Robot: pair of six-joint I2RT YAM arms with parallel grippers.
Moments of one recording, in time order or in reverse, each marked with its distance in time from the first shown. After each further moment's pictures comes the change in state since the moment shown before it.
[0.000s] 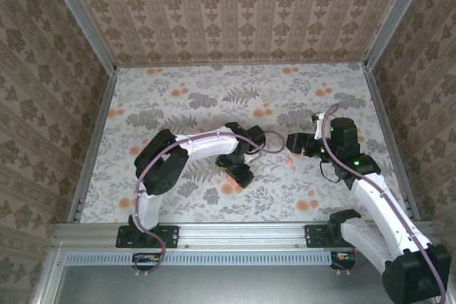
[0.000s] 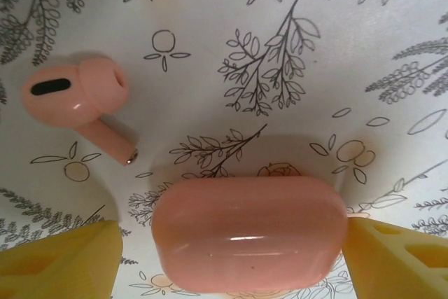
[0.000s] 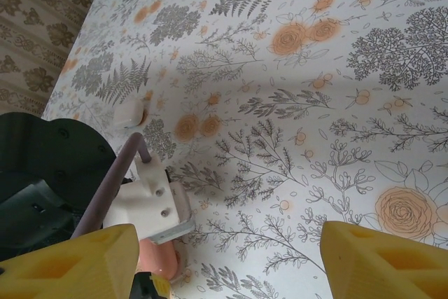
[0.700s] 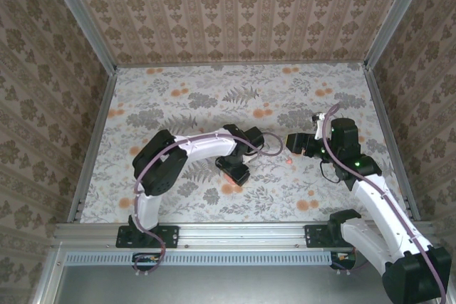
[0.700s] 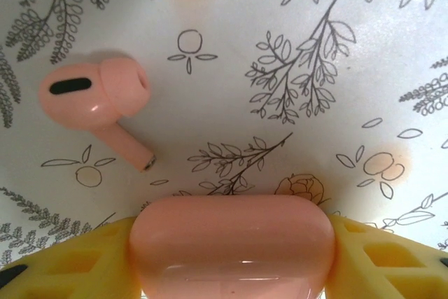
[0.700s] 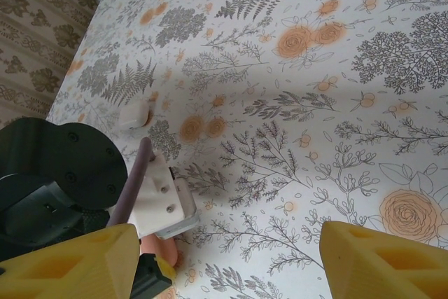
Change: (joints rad) left arm 0.002 -0.027 -0.058 0.060 -0.023 -0.020; right arm 0.000 -0.012 0.000 0.000 -0.007 0.001
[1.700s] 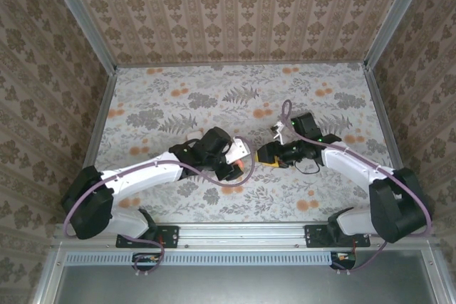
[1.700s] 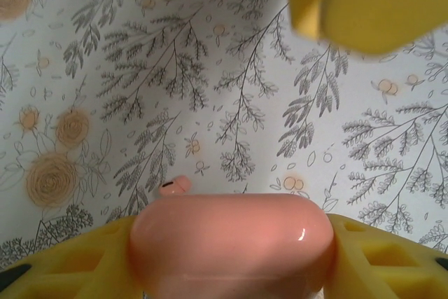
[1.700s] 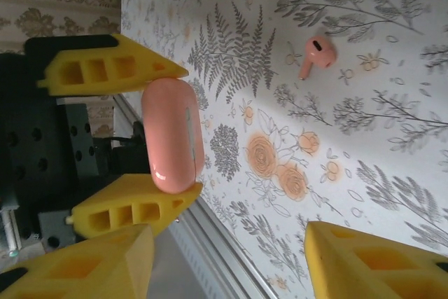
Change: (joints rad) left arm 0.045 -0.618 -0.521 0.656 0.100 0.420; right arm 0.207 0.512 0.103 0.039 -0.443 0.127
